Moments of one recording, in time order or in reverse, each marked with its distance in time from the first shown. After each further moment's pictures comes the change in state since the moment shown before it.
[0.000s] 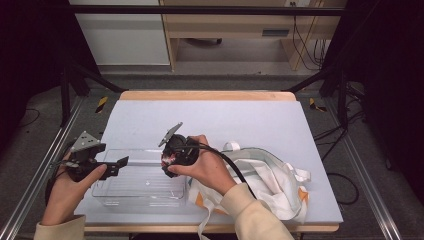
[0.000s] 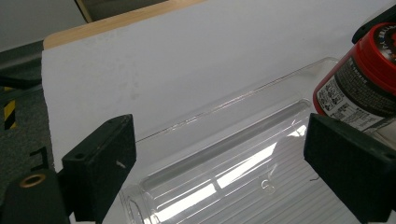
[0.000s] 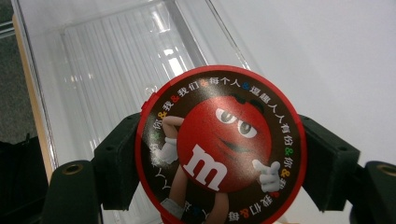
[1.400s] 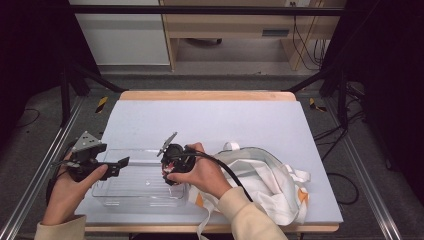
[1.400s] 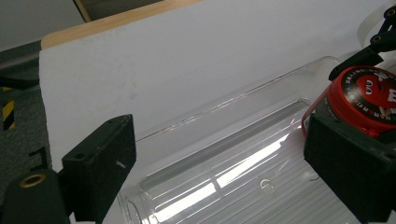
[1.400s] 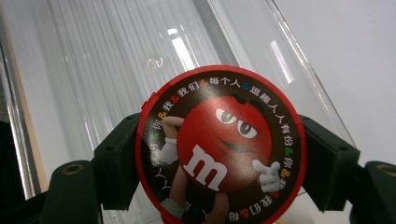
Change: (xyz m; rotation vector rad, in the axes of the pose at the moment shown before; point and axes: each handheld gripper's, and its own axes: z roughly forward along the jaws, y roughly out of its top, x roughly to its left) left arm -0.001 0.000 0.001 0.002 -0.003 0.004; right arm 0.007 -0.012 0.032 0.084 0.019 -0.016
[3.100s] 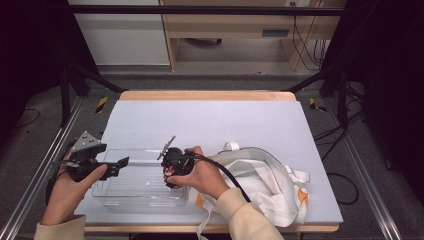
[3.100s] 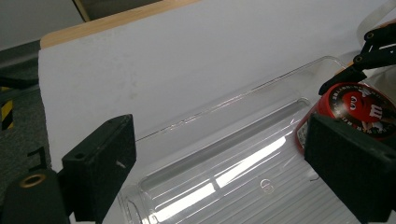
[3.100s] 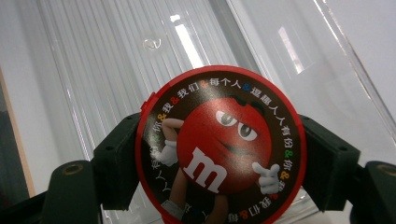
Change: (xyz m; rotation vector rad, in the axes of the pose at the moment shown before) left arm 0.001 0.000 0.000 0.002 -0.004 -0.003; right arm 0.000 -0.006 0.018 0.055 0.014 0.010
